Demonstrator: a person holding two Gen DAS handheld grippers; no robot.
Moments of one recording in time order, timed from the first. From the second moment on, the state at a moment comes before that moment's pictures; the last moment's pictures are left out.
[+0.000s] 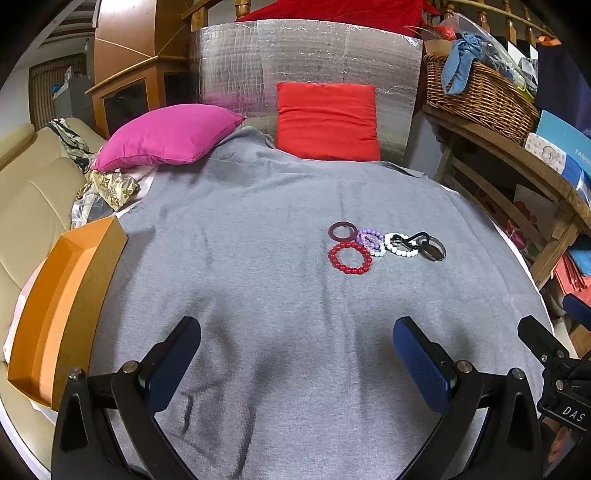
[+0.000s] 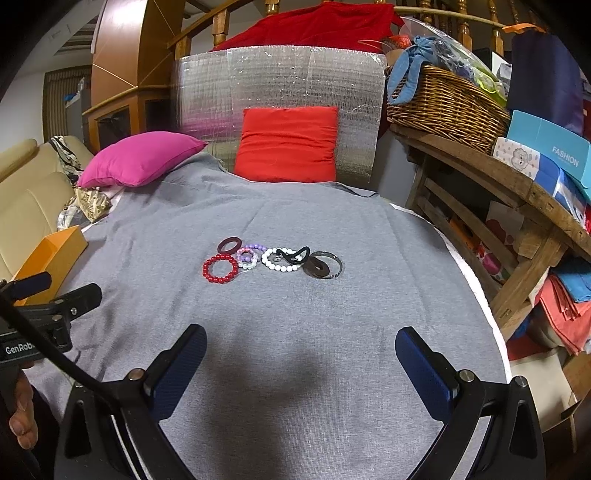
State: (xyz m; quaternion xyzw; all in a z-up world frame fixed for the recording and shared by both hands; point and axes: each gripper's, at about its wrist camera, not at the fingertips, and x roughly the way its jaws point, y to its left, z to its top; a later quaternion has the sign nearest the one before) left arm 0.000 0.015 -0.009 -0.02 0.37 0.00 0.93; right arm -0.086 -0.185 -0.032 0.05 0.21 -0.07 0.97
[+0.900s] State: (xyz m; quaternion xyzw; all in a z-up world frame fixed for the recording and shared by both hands) left arm 0.009 0.024 -0.023 -0.03 0.38 0.01 0.93; right arm -0.074 -0.197 -0.034 0.06 0.22 -0.07 0.97
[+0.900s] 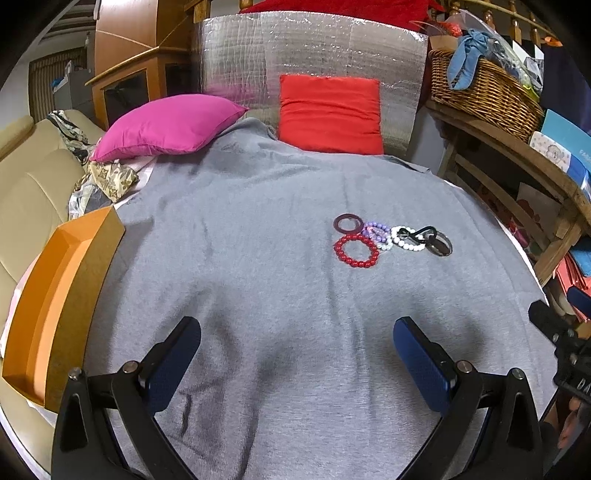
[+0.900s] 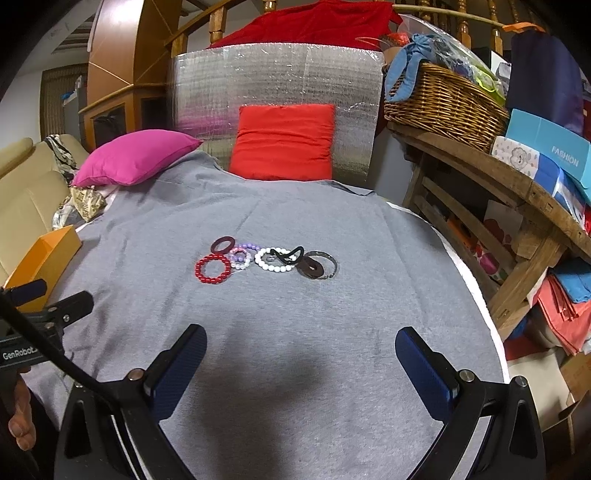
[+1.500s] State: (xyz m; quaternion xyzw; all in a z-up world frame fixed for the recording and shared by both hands) left arm 0.040 0.044 -0.072 -0.04 0.42 0.00 0.91; right arm 0.099 -0.271 -0.044 0.15 0.28 -0.01 0.95
